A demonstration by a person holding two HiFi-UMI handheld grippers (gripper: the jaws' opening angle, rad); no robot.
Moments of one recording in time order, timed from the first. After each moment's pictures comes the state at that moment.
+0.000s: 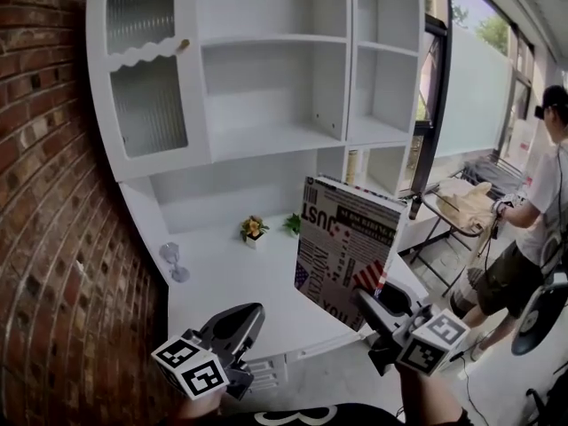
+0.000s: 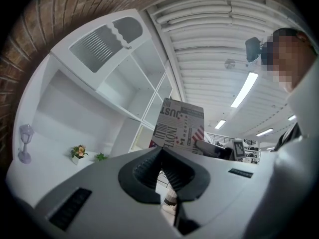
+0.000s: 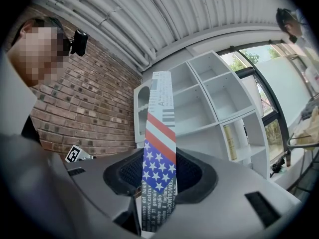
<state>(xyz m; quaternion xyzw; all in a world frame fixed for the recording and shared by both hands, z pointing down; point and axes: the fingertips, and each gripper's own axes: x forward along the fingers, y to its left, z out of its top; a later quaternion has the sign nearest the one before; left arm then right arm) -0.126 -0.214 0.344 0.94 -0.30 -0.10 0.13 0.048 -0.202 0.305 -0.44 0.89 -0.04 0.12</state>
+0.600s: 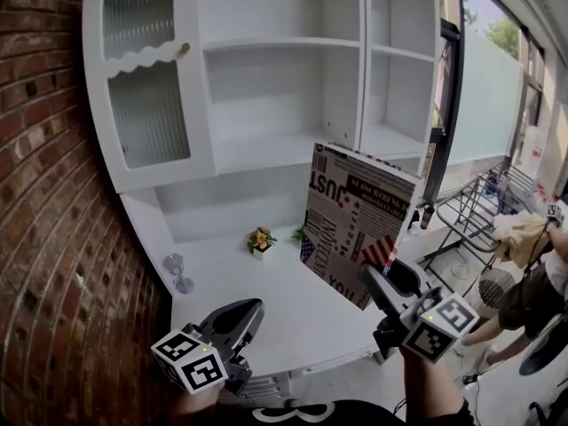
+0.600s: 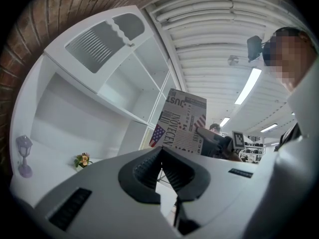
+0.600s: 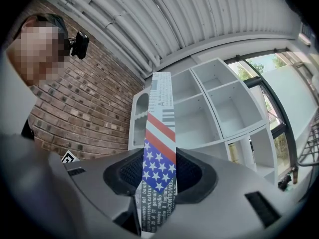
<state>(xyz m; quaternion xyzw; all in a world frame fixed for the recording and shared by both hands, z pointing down) -0.128 -0.277 0.336 0.94 -0.32 -0.09 0.12 0.058 -0.276 0.255 -0.43 0.89 0.02 0.15</state>
